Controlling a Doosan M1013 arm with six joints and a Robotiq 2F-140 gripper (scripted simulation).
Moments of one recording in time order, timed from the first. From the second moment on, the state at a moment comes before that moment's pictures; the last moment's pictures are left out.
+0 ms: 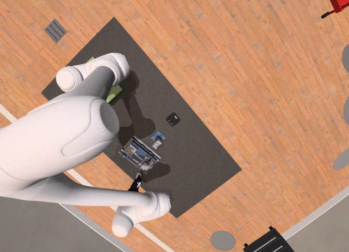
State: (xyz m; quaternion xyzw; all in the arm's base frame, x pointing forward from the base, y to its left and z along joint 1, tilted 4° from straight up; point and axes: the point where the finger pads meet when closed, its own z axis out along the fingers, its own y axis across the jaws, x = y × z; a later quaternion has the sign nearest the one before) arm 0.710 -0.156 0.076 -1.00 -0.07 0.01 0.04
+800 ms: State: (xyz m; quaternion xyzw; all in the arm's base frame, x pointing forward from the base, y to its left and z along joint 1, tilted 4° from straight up) arm 0.710 -0.156 0.074 -1.00 -0.07 0.01 0.04
